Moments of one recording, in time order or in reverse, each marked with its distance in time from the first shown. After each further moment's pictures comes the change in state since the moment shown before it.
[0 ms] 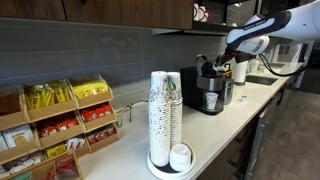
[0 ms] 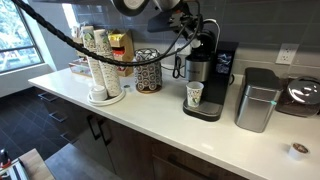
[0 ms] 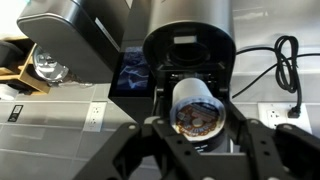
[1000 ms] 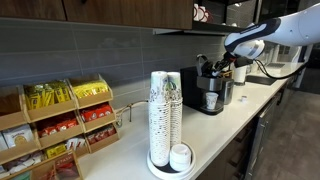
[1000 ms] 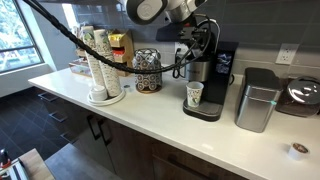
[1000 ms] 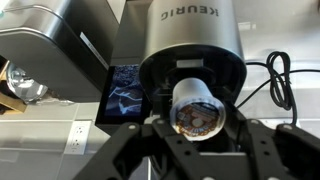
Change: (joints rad) arm -0.095 0.104 0.071 0.085 0.108 -0.080 -0.118
